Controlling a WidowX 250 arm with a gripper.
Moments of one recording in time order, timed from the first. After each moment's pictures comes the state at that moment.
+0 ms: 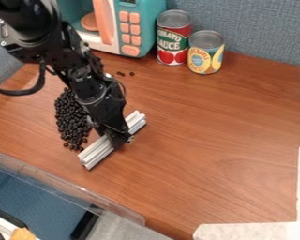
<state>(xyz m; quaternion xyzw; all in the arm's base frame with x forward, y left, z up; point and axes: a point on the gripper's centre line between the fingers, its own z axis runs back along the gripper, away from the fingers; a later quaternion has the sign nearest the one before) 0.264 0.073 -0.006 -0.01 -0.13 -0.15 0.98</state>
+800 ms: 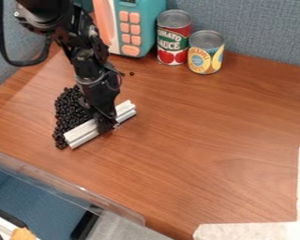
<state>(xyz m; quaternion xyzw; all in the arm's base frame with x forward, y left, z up) 0.284 0.109 -0.003 0.05 -0.05 -0.20 0.98</state>
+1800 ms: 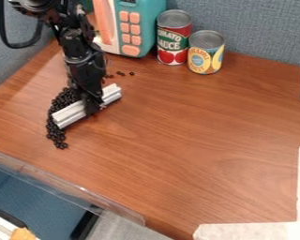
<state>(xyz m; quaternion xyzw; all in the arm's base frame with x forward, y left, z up) 0.304 0.144 0.004 0.05 -0.05 -0.18 0.98</state>
